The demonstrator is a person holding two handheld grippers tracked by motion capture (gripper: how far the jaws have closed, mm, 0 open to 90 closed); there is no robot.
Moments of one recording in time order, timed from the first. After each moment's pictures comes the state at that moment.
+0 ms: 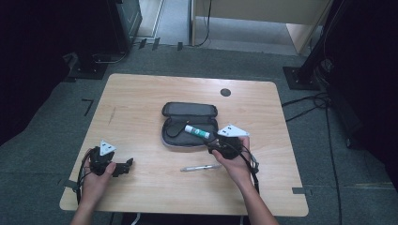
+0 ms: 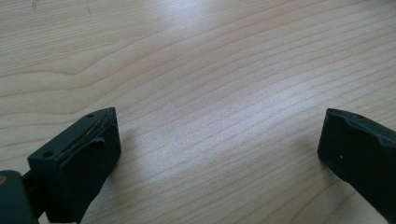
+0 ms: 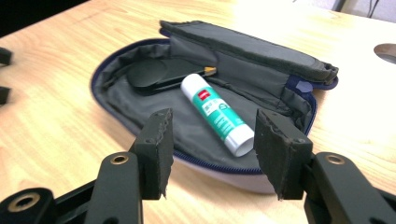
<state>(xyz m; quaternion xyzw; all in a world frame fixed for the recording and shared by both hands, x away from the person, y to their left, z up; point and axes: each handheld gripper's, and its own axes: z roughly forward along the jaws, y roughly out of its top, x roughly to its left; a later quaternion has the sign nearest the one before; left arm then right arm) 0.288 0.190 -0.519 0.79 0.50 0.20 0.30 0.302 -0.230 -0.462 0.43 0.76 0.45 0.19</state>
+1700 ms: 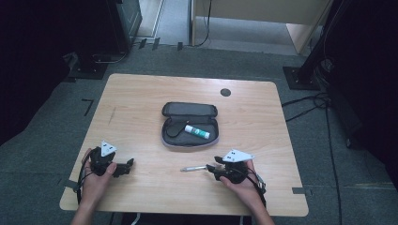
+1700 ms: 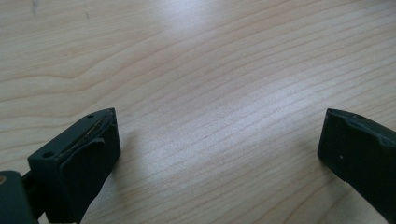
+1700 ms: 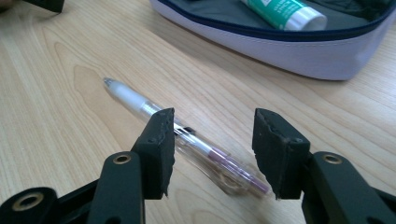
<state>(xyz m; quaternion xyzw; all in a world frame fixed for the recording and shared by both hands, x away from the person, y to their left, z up) 0.285 0.185 -0.516 0.78 0.50 0.21 0.31 0.252 -0.253 -0.513 0.39 0.80 0.44 0.12</state>
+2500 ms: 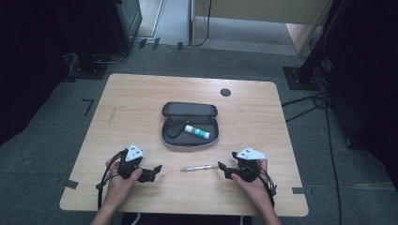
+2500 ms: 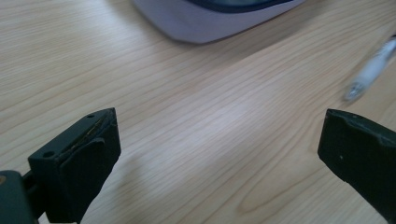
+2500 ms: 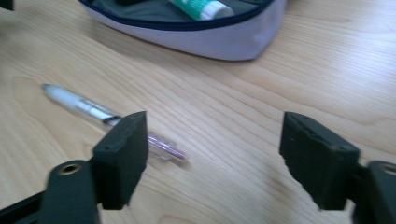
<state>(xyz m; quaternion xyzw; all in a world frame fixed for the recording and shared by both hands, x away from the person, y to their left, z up) 0.269 0.100 -0.505 0.82 0.40 0.13 0.39 0.252 -0.289 -0.512 0.46 0.77 0.42 0.16</state>
